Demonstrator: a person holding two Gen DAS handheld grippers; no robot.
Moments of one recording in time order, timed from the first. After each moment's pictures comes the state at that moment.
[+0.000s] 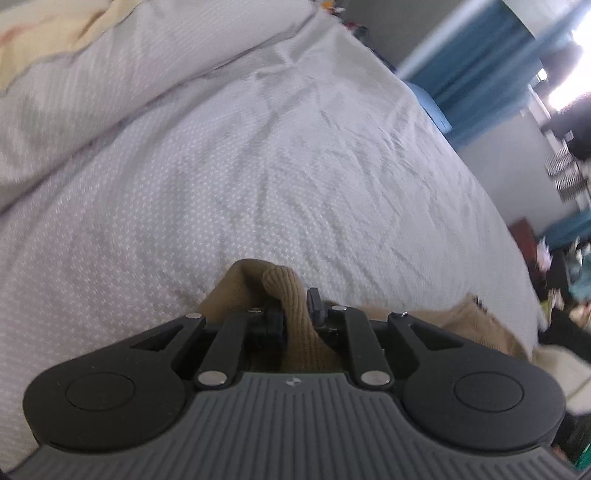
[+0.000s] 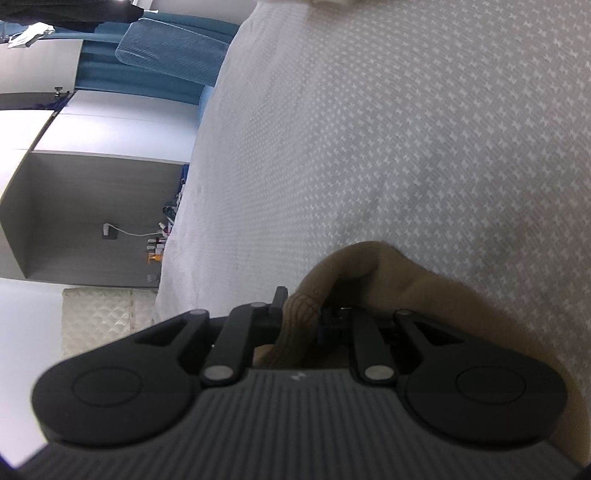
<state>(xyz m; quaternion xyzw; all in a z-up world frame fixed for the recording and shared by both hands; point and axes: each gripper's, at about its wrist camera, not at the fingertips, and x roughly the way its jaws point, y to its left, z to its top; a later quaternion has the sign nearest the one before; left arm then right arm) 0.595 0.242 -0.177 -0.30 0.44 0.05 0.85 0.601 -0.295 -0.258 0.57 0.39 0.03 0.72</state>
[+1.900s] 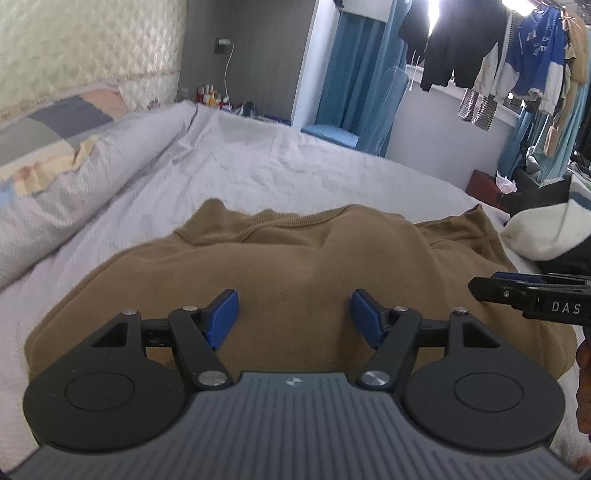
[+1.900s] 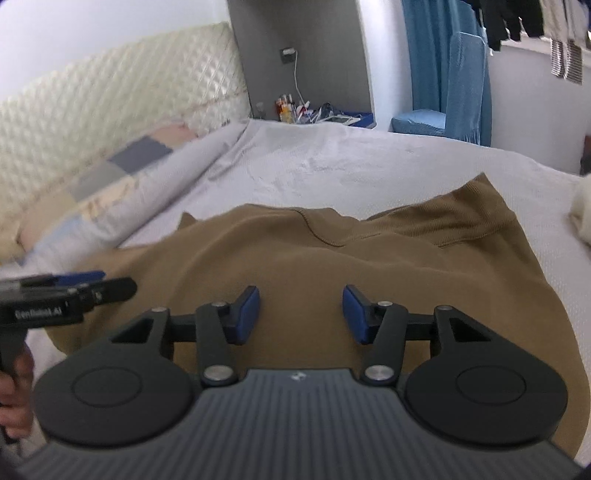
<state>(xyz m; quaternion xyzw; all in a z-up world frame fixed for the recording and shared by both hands) 0.399 0.106 -0.141 -0.09 0.30 -0.01 0.95 0.440 -0.125 -0.134 0.02 0.31 0.24 0.92</state>
